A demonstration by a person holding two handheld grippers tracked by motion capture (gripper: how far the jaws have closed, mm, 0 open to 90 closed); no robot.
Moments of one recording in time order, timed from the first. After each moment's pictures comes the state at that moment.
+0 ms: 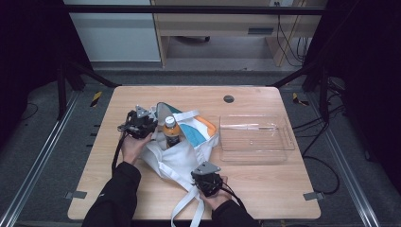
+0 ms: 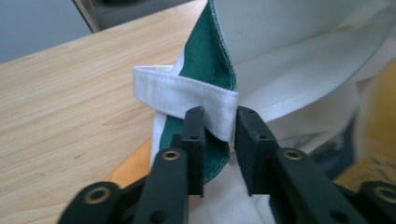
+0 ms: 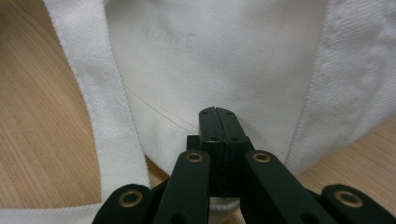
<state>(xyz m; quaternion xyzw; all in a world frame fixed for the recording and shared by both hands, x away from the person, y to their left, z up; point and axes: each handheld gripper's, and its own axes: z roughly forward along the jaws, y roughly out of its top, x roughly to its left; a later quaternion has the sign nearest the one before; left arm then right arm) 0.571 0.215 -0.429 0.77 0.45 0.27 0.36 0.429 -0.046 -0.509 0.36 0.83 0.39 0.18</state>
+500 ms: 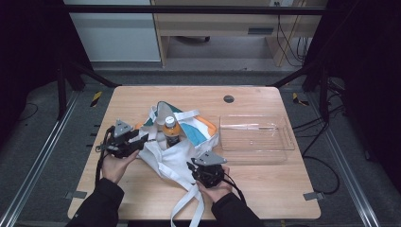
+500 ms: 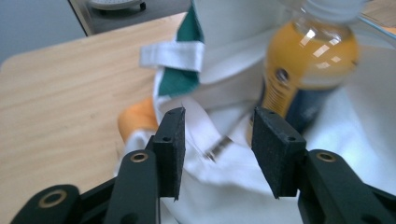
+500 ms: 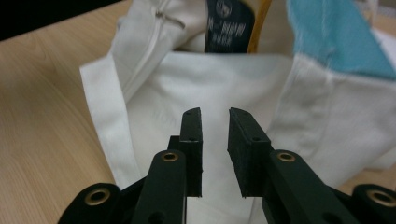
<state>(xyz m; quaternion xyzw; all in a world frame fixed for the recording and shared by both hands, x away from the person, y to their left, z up) 0.487 0.241 -0.411 0.75 0.45 0.26 0.40 0.435 -0.048 -0.460 0.35 0.79 0.46 0.20</state>
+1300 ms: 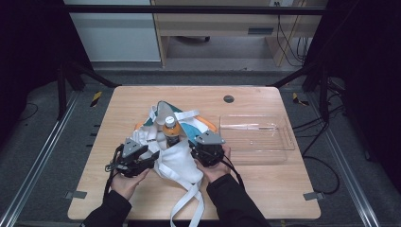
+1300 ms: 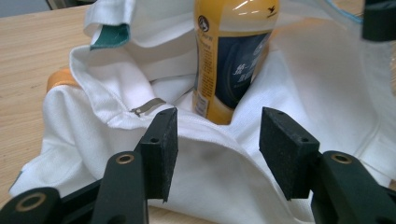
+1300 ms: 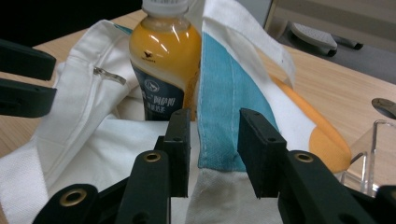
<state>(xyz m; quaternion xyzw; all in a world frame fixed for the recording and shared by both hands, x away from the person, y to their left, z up) 0.451 0.213 -0.435 0.75 0.45 0.24 0.43 0.474 -0.043 -0.421 0.38 0.76 0.45 0.27</state>
